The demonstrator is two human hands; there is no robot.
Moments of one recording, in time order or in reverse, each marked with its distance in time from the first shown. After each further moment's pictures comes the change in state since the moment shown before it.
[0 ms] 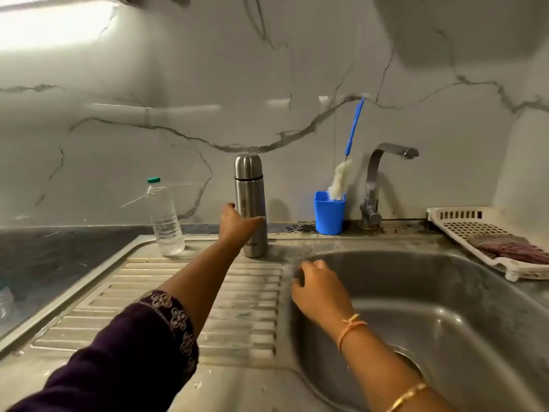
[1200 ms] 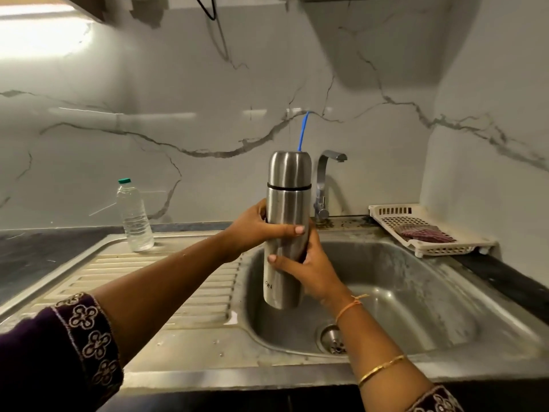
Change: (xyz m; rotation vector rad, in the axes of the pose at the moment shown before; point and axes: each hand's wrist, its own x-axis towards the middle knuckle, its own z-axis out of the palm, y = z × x) left_hand -0.156 0.068 0.014 -0.087 -0.714 0.428; right_hand -0.057 0.046 -0.063 0.930 0.074 -0.299
